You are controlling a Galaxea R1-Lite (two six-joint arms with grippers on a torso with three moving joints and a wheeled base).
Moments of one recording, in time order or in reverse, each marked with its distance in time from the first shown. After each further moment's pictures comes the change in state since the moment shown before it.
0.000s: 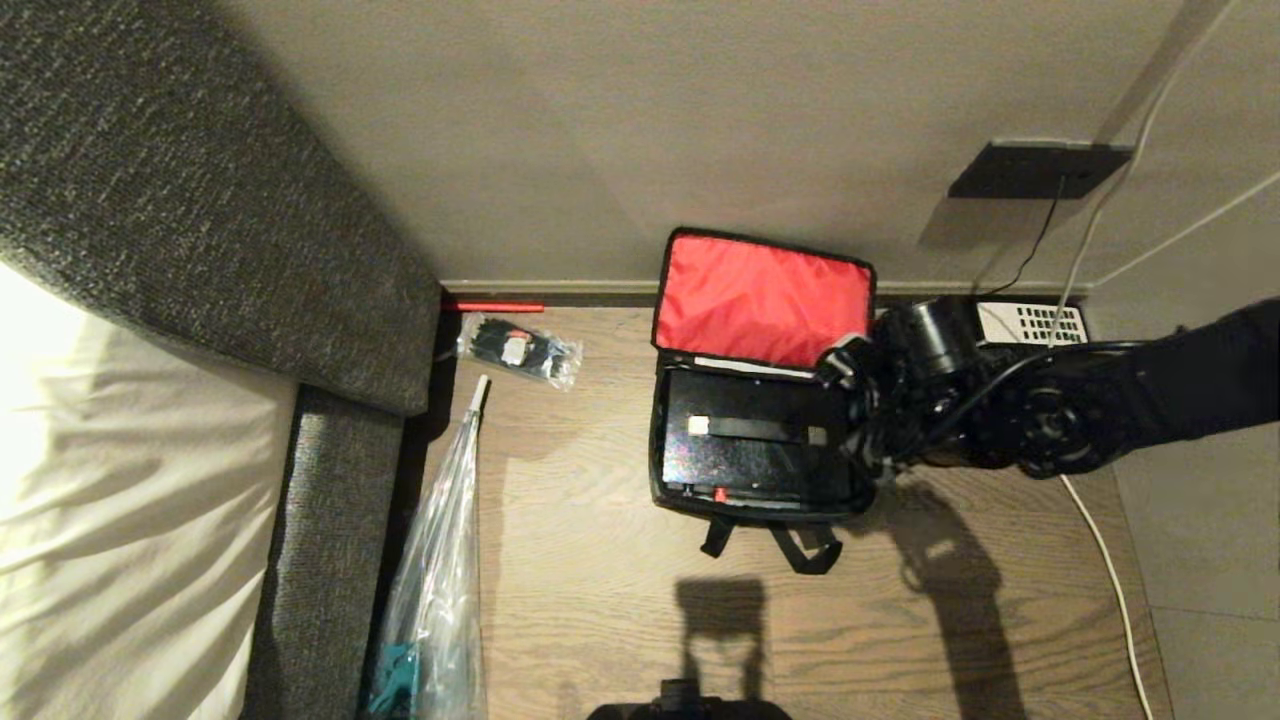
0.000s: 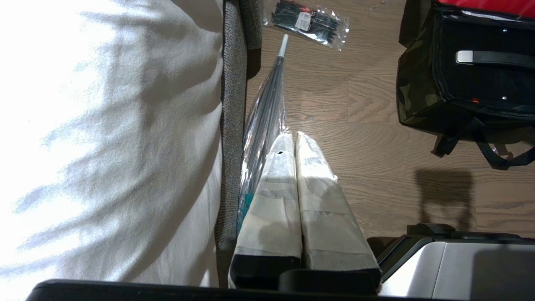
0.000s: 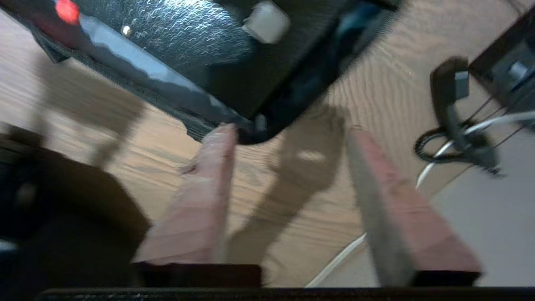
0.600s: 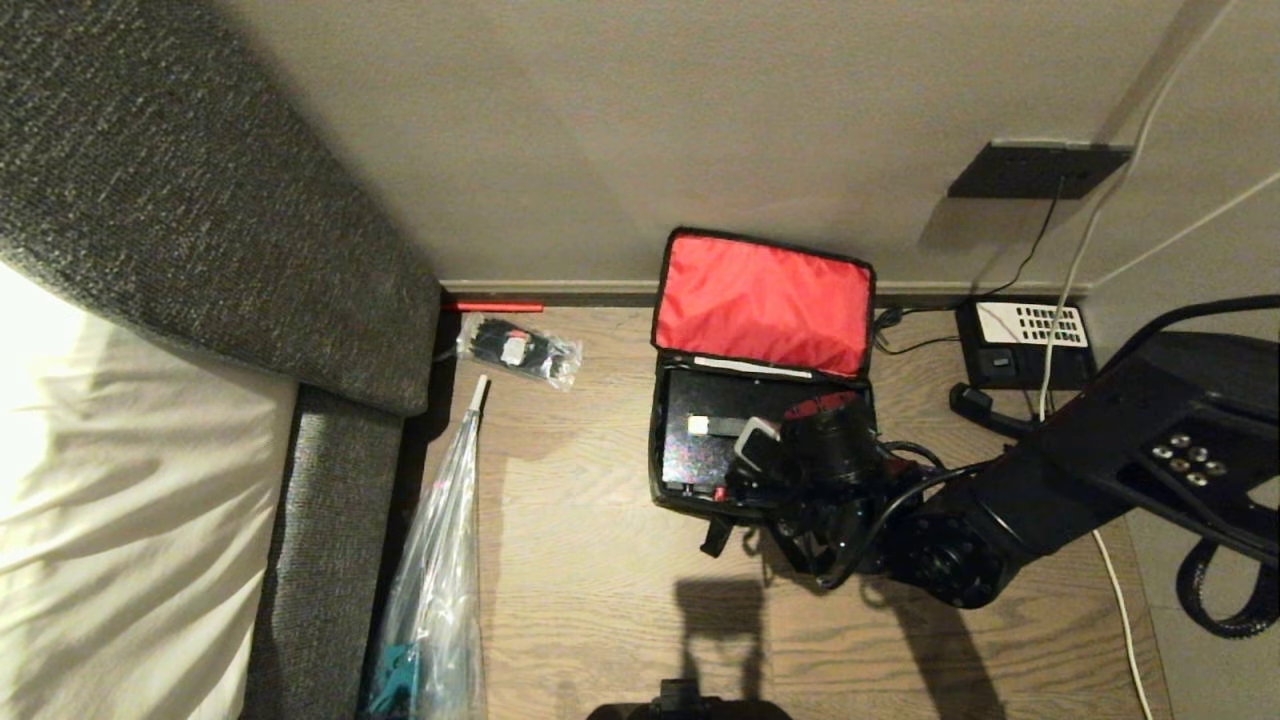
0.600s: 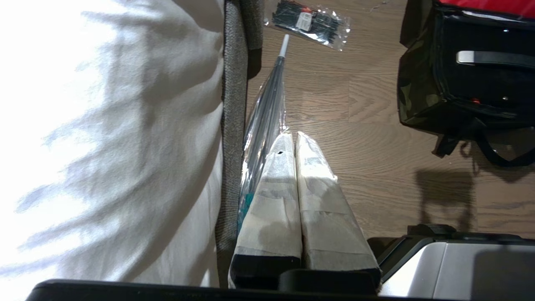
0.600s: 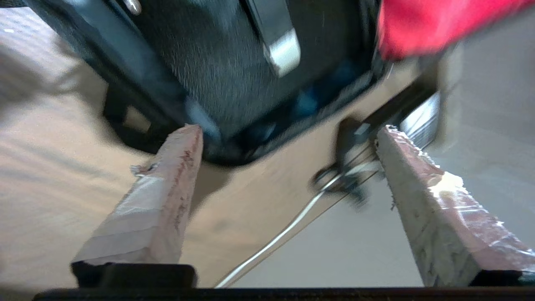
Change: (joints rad) left arm 0.001 0.000 0.000 0.000 0.000 0.000; right arm 0.188 0.187 0.180 -0.532 -0.348 -0.437
